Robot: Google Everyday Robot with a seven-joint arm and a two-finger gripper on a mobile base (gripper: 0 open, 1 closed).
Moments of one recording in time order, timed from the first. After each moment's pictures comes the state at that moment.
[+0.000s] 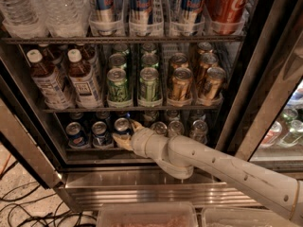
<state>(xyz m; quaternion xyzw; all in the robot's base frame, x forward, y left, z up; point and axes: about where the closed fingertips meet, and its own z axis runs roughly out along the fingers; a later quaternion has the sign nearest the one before) 0.622 0.091 0.636 -0.38 0.69 0.23 0.57</state>
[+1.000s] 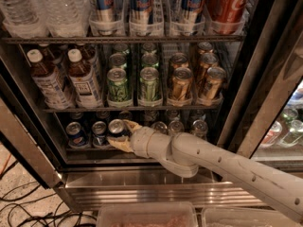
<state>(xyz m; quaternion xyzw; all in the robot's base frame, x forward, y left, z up) 0.594 0.100 0.667 -0.42 0.65 0.26 0.58</state>
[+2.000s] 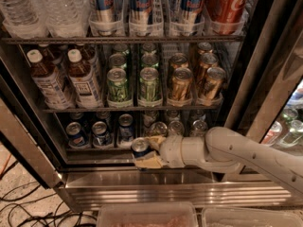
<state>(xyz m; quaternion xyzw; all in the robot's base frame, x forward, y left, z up) 0.522 0.021 0.654 -0.50 0.66 0.33 0.46</state>
